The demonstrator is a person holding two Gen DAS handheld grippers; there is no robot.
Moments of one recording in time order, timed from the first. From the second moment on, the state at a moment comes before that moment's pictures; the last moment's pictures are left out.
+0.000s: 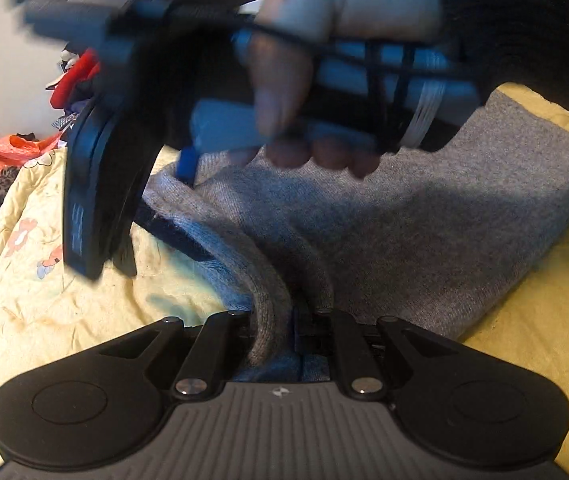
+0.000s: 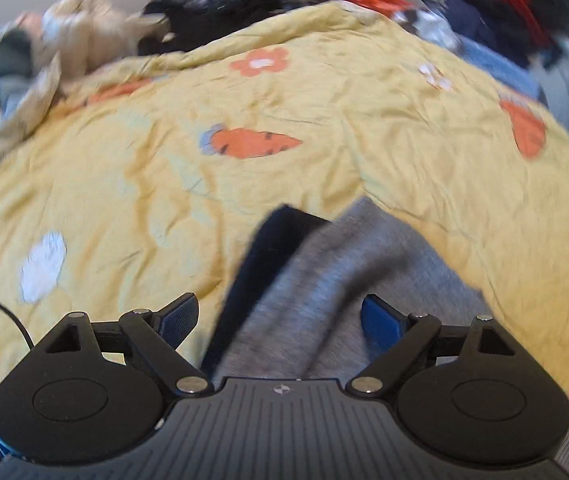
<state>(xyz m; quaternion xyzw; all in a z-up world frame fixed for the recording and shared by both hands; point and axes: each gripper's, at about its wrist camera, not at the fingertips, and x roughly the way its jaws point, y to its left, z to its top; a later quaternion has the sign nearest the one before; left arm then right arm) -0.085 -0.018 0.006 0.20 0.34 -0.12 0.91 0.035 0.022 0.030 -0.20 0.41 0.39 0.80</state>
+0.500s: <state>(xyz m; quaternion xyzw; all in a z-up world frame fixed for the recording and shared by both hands) -0.094 0.009 0.045 0.02 0.34 -0.15 0.93 0.090 -0.104 0.028 0.13 0.45 0.42 0.78</state>
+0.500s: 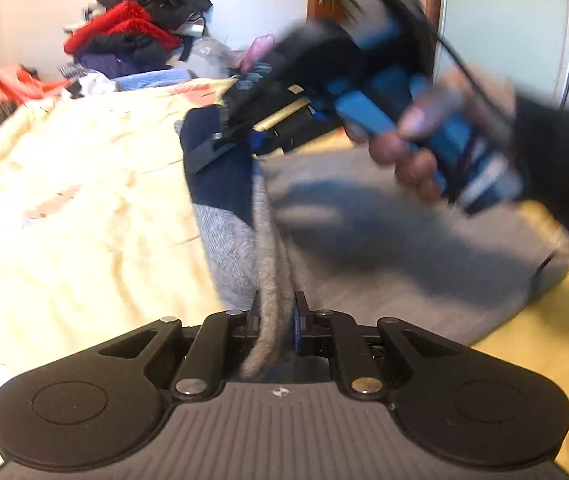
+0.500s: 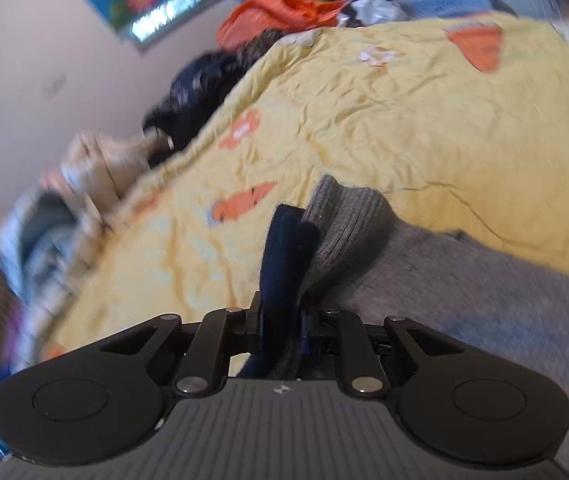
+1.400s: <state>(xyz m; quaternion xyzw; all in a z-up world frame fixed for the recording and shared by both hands) -0.076 -0.137 0.012 0.14 0.35 -0.24 0.89 0.118 -0.281 -0.025 0.27 0.47 0.38 0.75</state>
